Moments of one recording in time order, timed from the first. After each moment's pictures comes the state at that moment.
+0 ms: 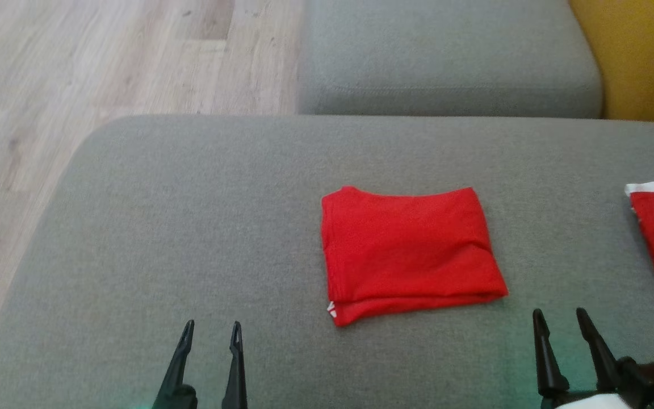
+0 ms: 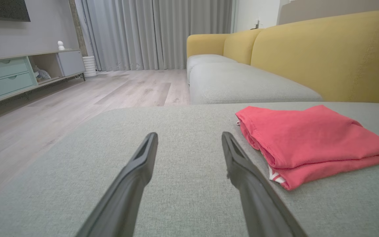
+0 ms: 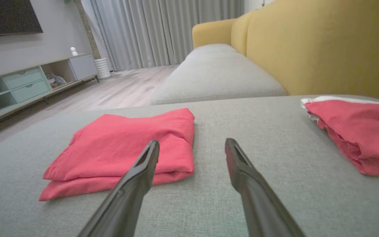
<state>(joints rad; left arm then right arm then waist) 0.16 0.08 -0.32 0.17 -0.12 0.18 -0.25 0.21 -0.08 0.02 0.19 0.17 0.12 -0.25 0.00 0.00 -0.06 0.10</state>
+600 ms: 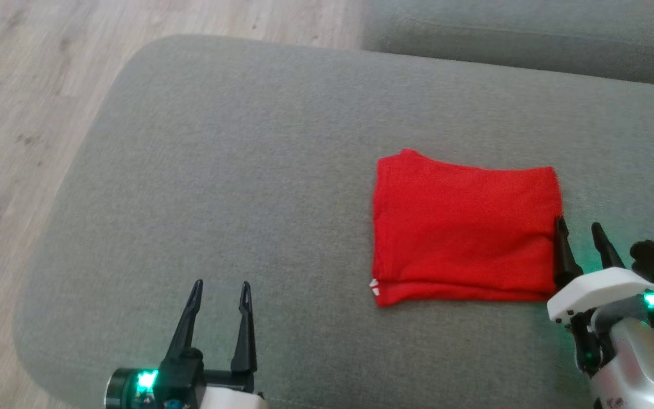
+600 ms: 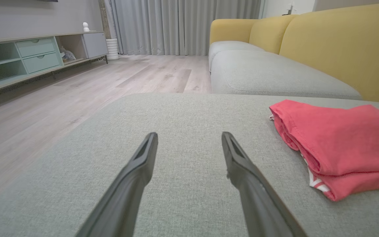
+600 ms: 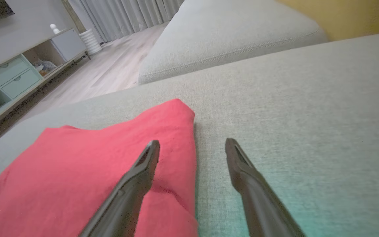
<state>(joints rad) 0.06 0.06 -0.34 0.17 -0.14 0.18 -0.25 -0.31 -0.15 -0.01 0.74 0.38 0.12 -0.20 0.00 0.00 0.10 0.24</state>
